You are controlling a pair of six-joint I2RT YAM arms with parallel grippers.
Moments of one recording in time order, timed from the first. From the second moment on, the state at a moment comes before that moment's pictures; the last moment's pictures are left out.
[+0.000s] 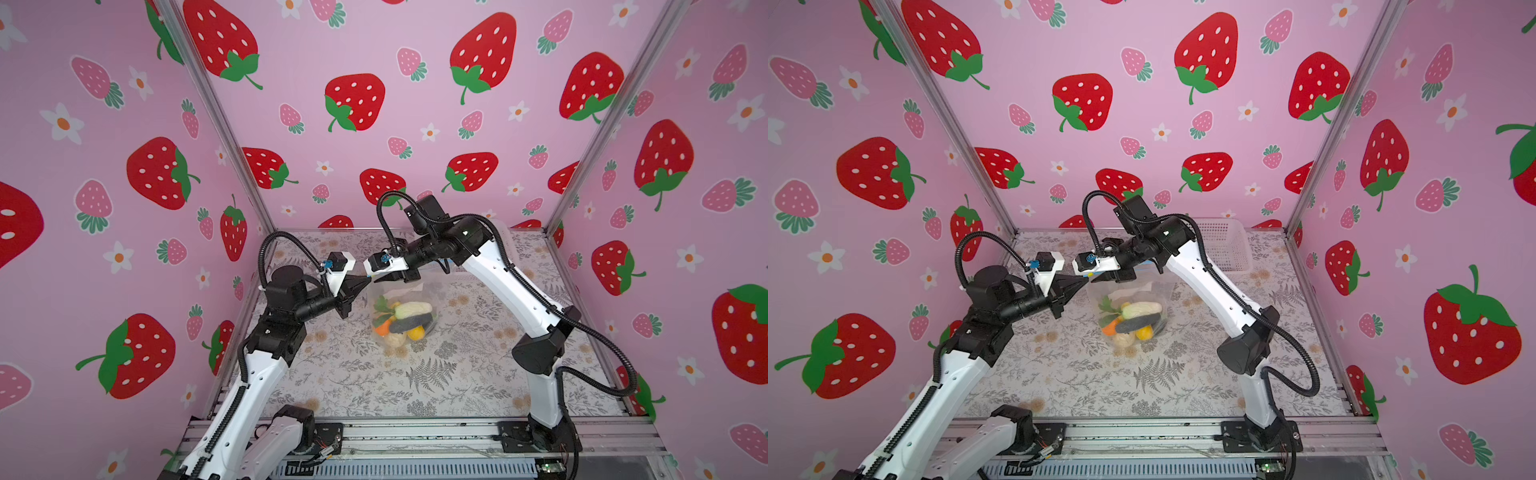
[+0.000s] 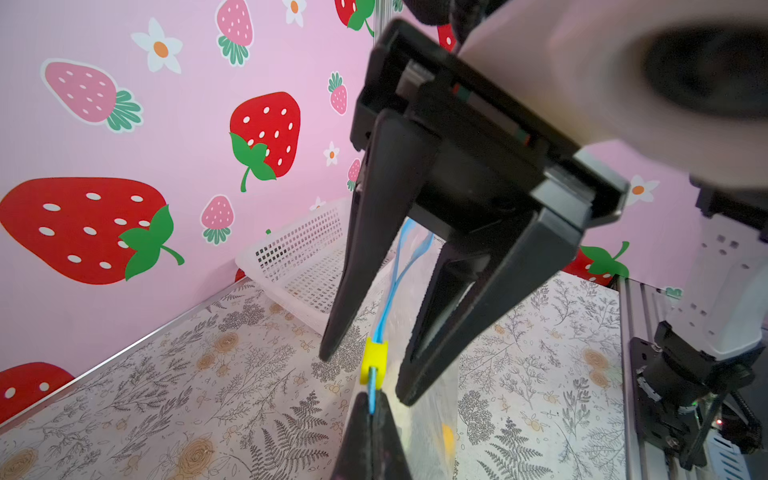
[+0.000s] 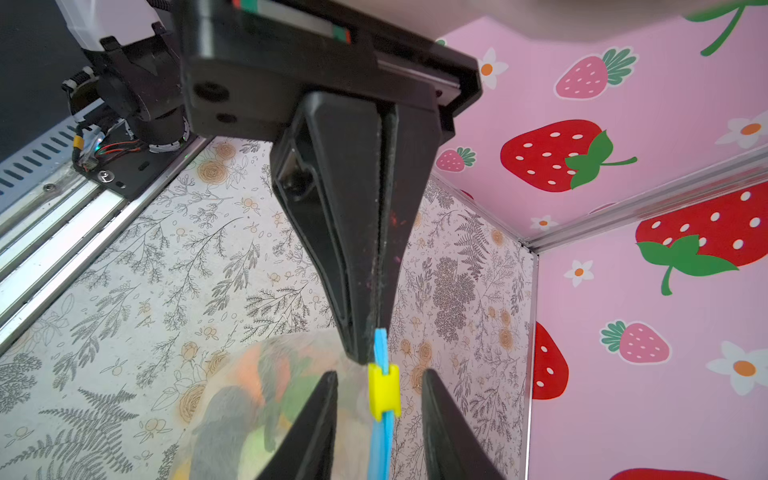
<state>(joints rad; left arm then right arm) -0.19 0.91 0.87 -0.16 0.74 0.16 0.89 2.02 2.38 -1.15 -0.63 -1.17</state>
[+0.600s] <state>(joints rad) -0.20 0.91 0.87 -0.17 0.71 0.17 0.90 2.02 2.38 -1.15 -0.63 -1.17</state>
